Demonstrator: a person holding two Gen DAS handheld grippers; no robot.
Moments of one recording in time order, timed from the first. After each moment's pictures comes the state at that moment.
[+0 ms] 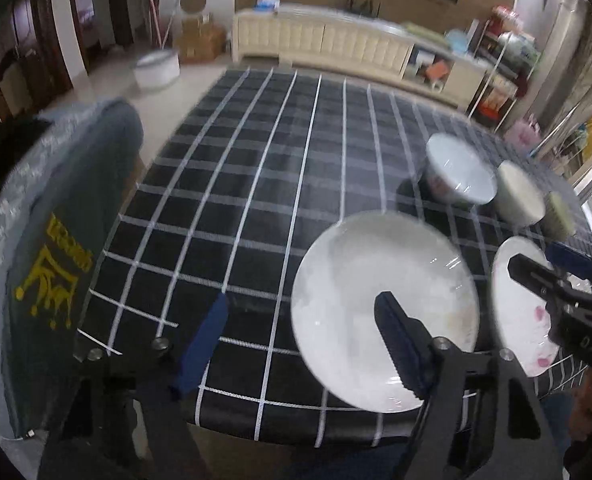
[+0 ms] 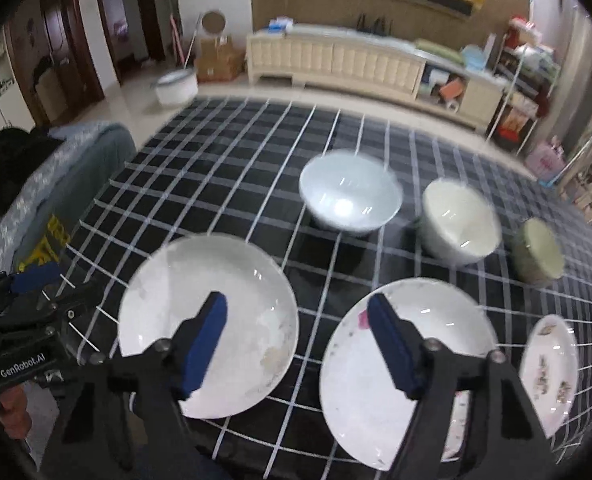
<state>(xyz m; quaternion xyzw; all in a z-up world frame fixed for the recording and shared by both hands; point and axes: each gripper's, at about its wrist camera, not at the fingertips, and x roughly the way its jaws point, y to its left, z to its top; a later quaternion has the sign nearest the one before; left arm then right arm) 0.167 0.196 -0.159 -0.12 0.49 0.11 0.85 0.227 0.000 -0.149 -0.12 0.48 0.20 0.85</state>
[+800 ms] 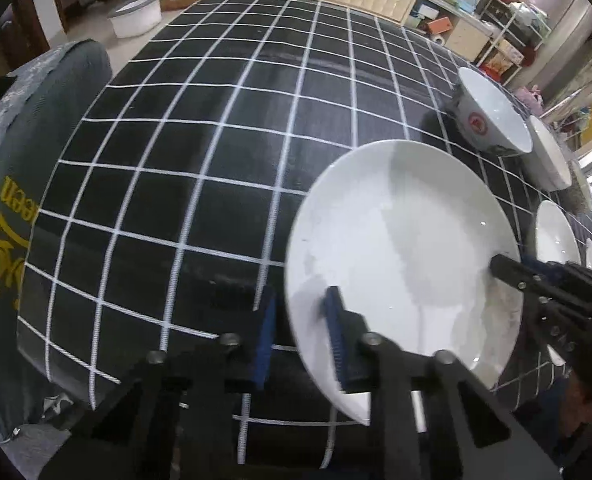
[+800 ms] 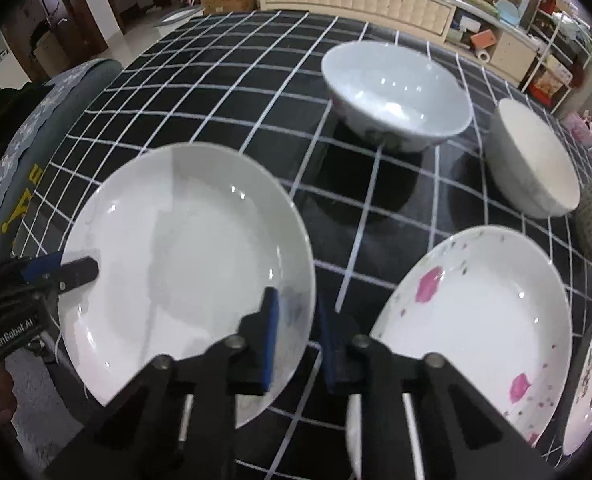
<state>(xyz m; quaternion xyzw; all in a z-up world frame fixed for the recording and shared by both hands) 0.197 0.199 -0.224 -0.15 0.56 0.07 0.81 0.247 0.009 -0.228 -0.14 0.56 0.21 0.79</state>
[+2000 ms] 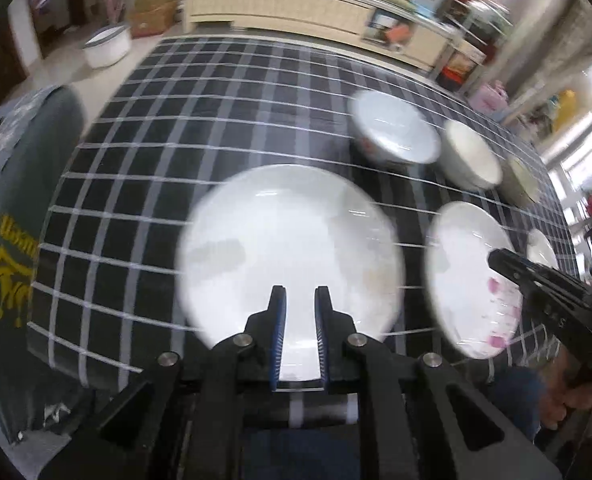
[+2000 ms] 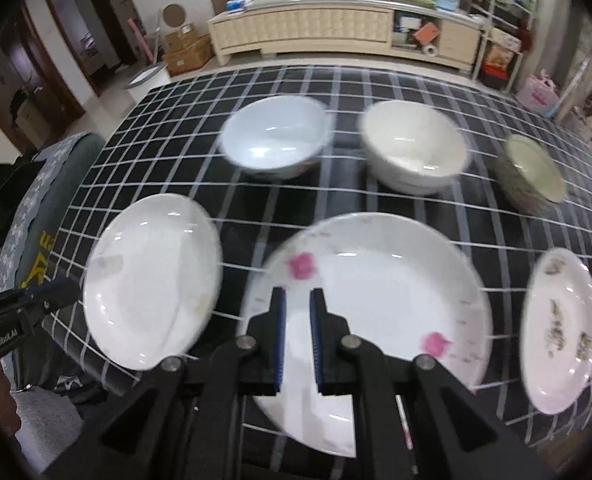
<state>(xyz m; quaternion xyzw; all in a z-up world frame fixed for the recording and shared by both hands) 0.192 0.130 -0.151 -0.13 0.54 0.01 0.83 0.242 -0.091 -0.165 -0.05 0.53 0.16 0.83</state>
